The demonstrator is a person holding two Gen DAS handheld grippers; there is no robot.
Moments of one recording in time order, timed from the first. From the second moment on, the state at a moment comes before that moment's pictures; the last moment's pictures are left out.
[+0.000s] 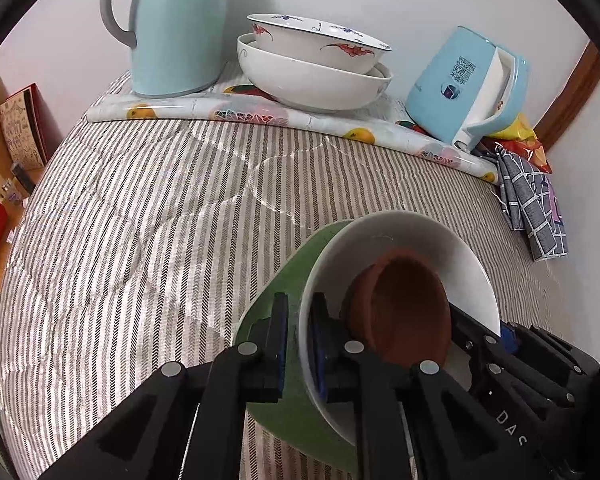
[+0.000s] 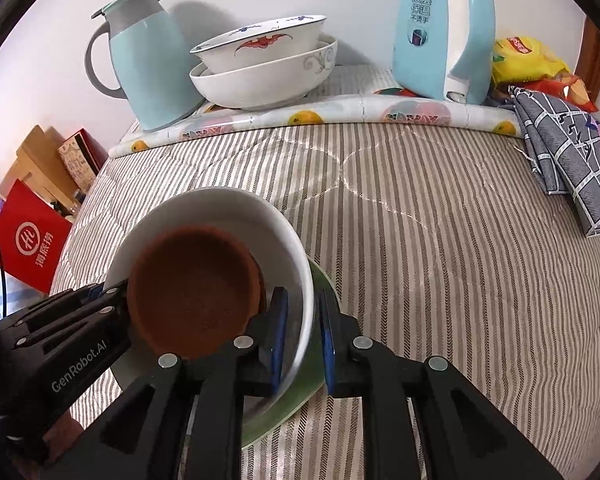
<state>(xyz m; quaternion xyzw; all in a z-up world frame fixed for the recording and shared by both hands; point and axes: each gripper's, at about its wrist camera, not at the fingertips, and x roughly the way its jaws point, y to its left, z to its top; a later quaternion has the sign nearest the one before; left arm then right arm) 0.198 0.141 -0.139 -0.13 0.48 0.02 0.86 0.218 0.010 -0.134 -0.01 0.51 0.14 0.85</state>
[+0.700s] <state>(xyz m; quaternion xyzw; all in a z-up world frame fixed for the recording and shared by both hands) 0.147 0.128 -0.094 -0.12 0.46 0.04 0.88 0.169 -0.027 -0.091 0.01 0.47 0.14 0.87</state>
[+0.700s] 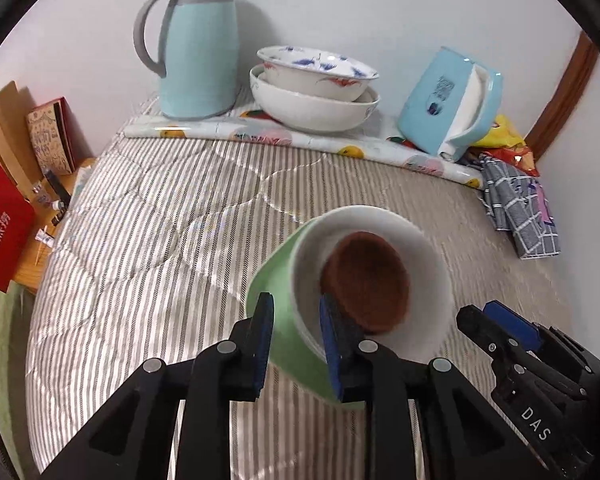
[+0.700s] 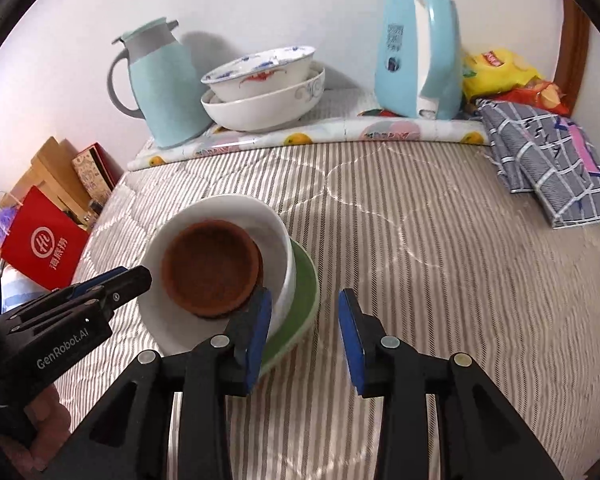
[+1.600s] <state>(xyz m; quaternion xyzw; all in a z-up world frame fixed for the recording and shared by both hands) 0.000 0.023 -0.016 -0.08 0.35 0.03 0.93 0.016 -0.136 -0.013 0.00 0.38 0.08 0.92</state>
